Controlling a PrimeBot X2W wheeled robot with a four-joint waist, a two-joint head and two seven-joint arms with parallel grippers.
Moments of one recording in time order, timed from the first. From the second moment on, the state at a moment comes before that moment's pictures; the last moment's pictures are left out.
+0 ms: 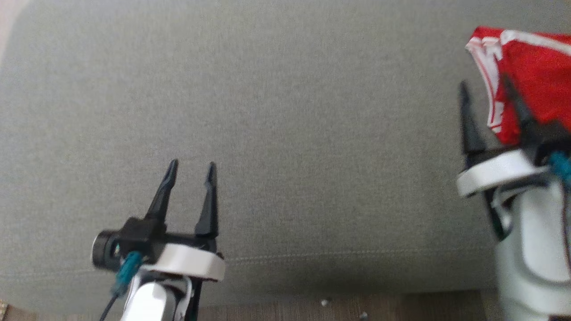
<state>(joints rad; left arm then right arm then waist) -0.06 0.05 -0.30 0.04 -0.12 0.10 -0.25 -0.42 -0.17 0.01 0.38 -0.17 0.13 -0.13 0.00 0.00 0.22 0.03</state>
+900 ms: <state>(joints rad) 0.22 0.05 -0.20 0.01 -0.08 0.08 -0.25 0.10 -0.05 0.17 0.28 0.05 0.13 -0.25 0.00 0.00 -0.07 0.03</state>
